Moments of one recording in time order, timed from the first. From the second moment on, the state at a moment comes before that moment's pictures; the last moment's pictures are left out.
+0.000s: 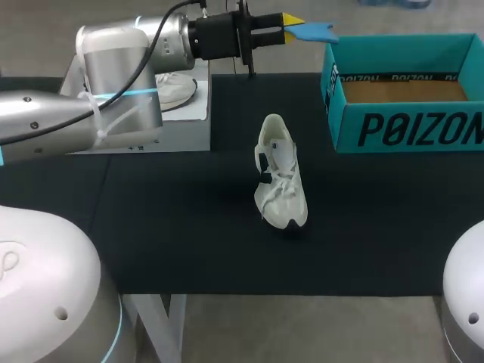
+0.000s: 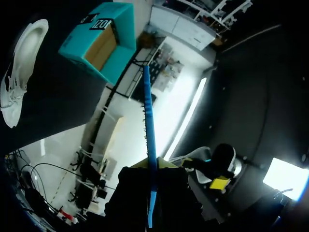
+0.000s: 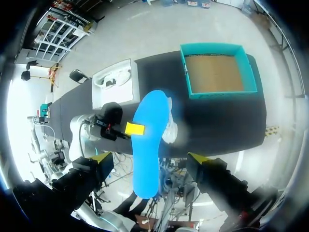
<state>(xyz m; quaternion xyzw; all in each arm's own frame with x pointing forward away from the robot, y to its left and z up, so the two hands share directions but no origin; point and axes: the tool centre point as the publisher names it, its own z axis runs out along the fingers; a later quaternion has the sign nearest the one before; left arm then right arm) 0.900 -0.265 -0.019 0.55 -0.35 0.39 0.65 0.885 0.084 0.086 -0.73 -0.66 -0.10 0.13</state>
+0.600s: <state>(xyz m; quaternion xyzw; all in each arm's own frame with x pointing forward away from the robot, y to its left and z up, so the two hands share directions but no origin) 0.895 -0.260 0.000 0.49 -0.44 0.49 0.57 0.888 0.091 0.087 -0.73 -0.67 -0.10 0.14</state>
